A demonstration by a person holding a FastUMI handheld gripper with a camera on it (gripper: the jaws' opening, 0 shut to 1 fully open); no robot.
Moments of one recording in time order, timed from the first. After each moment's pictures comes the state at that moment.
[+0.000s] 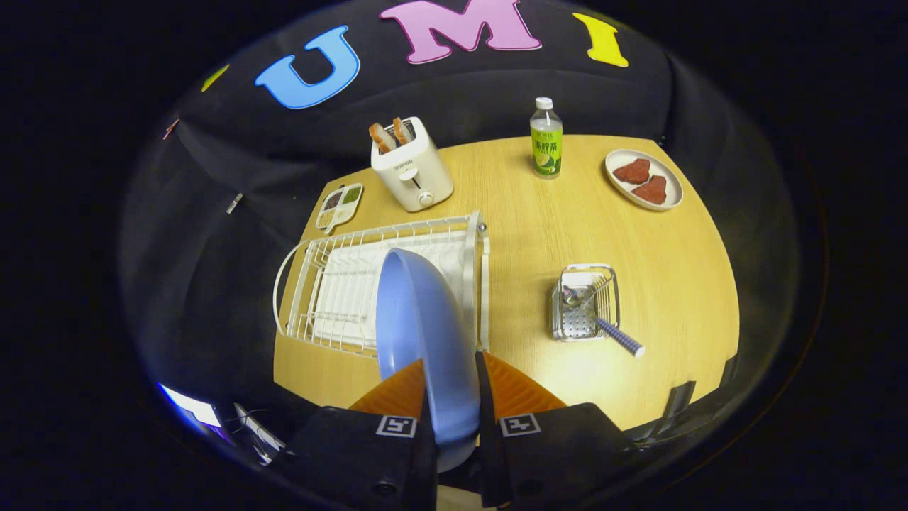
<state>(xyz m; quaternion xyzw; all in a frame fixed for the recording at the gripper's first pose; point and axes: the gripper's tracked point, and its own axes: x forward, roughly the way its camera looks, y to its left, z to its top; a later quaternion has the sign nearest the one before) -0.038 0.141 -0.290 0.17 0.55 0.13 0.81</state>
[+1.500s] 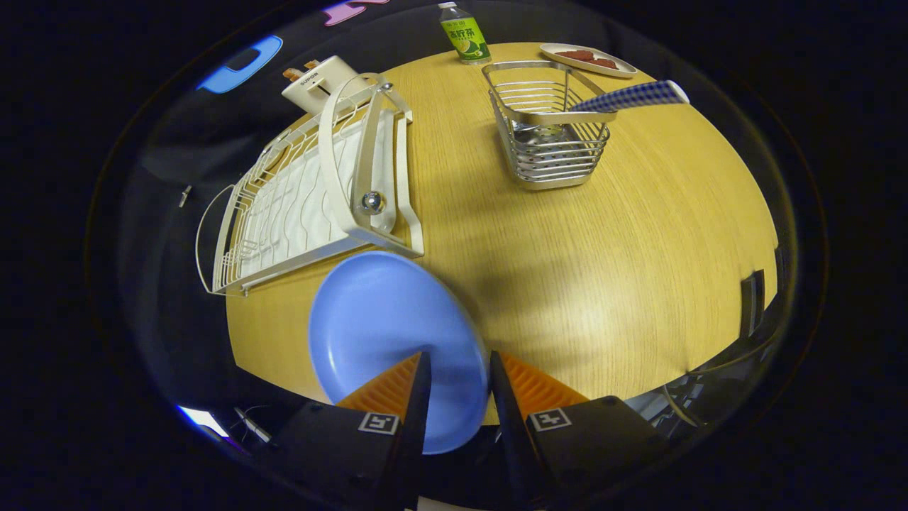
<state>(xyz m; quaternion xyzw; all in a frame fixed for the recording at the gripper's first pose) -0.148 0.139 -0.451 0.21 0.63 0.06 0.75</state>
